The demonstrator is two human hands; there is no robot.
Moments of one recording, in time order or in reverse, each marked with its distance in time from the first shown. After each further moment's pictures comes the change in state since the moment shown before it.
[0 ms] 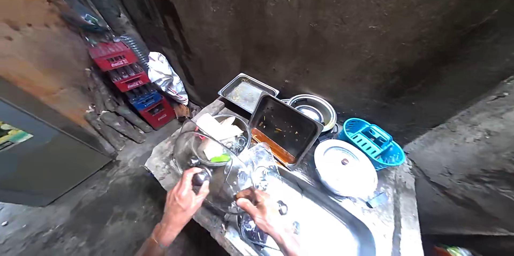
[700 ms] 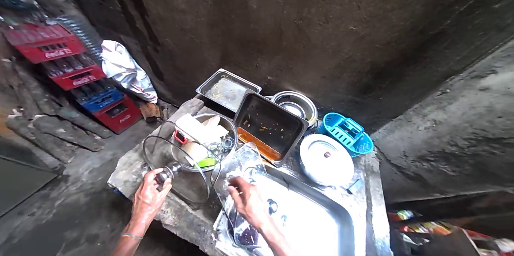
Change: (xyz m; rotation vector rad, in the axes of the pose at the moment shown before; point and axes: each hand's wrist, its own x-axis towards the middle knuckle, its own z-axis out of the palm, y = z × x) left_hand 0.018 -0.130 0.053 -0.146 -0.151 -0.276; right_hand 0.043 0.011 0.017 -0.414 0.120 0.254
